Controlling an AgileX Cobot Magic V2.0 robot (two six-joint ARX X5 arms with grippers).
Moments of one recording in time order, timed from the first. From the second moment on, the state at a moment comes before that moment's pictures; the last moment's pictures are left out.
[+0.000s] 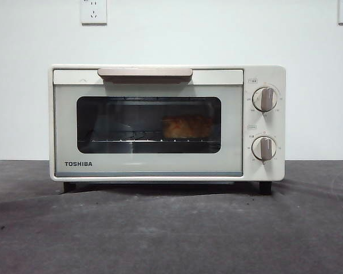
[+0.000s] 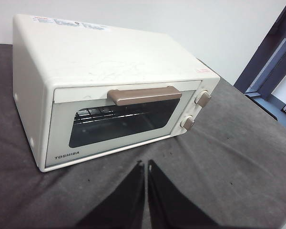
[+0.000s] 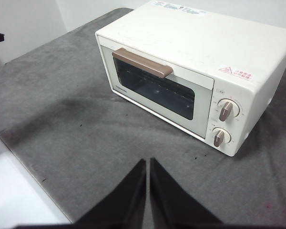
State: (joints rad) left arm -0.04 0.36 0.75 -0.67 0.61 -0.15; right arm 0.75 0.48 1.10 -1.01 -0.02 0.13
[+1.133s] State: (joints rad) left arm -0.01 0.00 0.03 -0.18 0.01 -0.10; right arm 0.75 0.48 1.10 -0.98 -0.02 0.13
